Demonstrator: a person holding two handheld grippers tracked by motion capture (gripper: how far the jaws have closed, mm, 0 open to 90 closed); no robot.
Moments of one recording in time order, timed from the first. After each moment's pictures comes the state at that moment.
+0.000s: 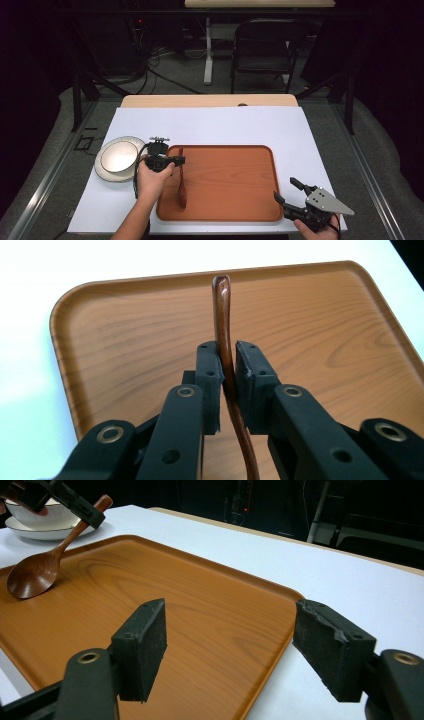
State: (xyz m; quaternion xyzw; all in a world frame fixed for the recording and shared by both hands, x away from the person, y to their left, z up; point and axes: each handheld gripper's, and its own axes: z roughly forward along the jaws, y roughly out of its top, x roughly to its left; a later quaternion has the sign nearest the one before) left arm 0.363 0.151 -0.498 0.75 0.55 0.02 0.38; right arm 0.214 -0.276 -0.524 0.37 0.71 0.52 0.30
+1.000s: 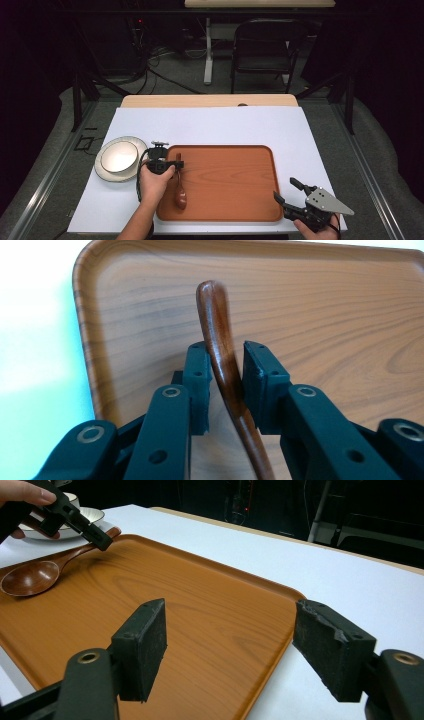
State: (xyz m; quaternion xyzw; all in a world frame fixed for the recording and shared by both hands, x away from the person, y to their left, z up) left arm 0.373 0.157 -0.535 0.73 0.59 0.01 0.35; right arm 0.214 -0.276 -0.524 0.37 0.71 0.52 0.30
